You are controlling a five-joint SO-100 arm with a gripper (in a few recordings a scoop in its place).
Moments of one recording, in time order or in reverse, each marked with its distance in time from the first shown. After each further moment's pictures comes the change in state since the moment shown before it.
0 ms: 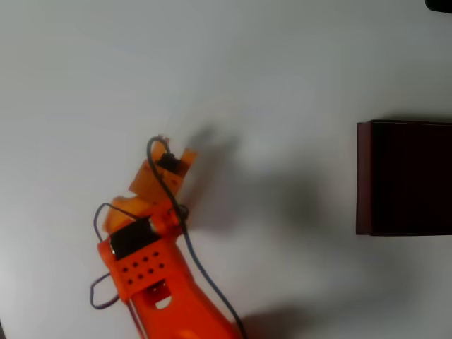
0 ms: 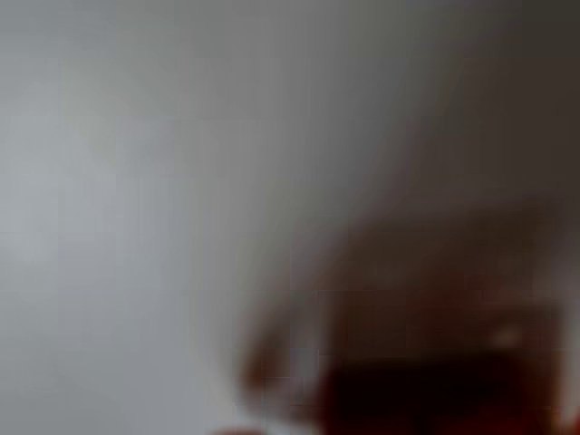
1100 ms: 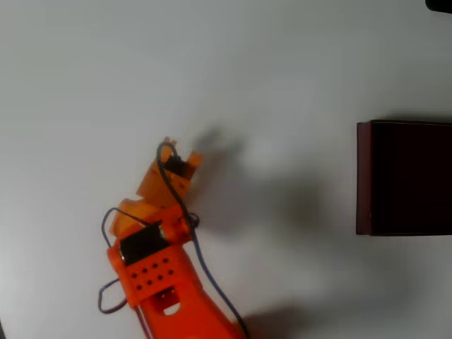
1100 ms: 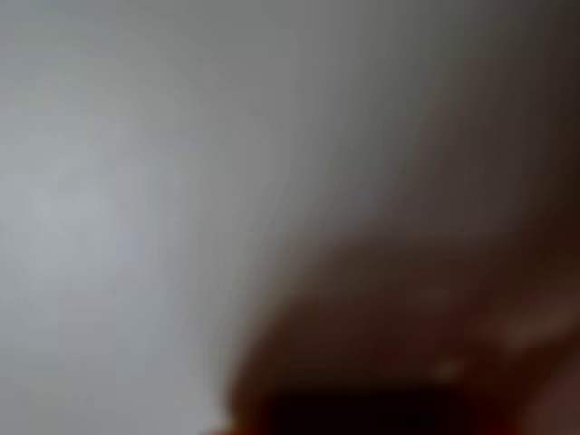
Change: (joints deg) arm 1.3 3.0 4.2 -2.5 -1.0
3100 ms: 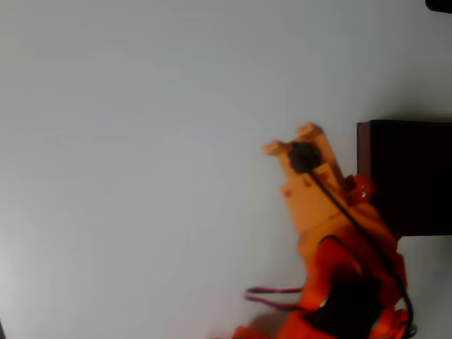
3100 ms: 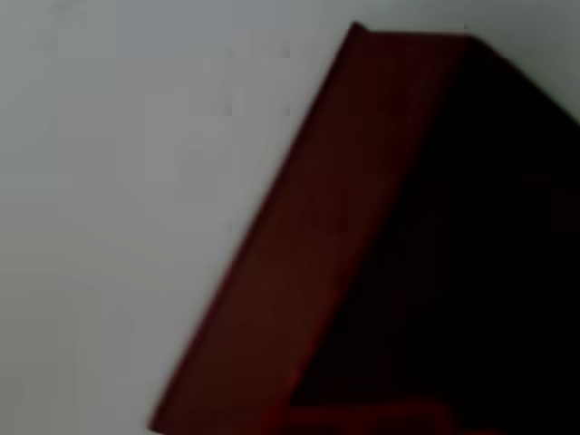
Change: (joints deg) arm 53.9 20.5 -25.1 21.0 -111.7
